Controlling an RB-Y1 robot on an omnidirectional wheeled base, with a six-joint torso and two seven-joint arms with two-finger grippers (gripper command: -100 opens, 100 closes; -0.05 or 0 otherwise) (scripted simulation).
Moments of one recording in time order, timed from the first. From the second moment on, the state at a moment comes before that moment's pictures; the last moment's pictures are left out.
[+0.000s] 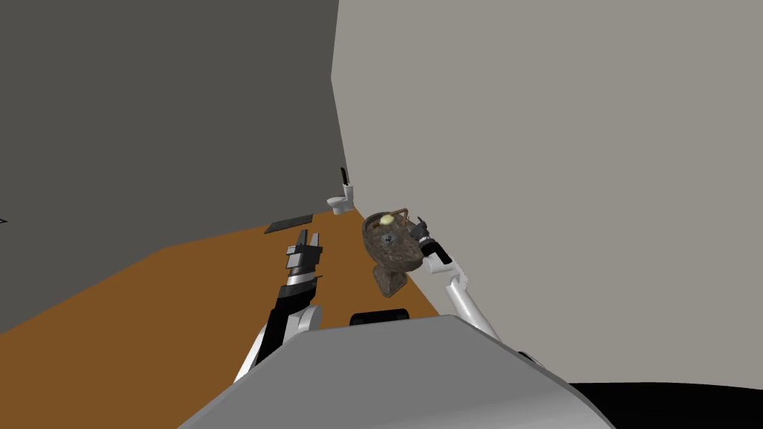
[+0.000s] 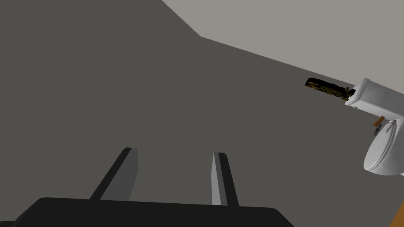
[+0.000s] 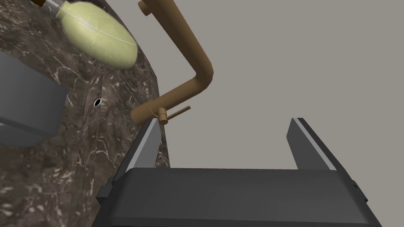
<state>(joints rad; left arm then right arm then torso) 0.54 0.01 -0.06 -2.25 0.02 -0.40 0.16 -0.01 -0.26 0.02 -1.80 -0.22 0.12 -0.53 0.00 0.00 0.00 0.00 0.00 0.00</state>
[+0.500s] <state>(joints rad) 0.54 0.01 -0.06 -2.25 0.02 -0.40 0.16 -0.10 -0.29 0.02 -1.72 -0.28 0.23 -0.66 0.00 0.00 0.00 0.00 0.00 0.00</state>
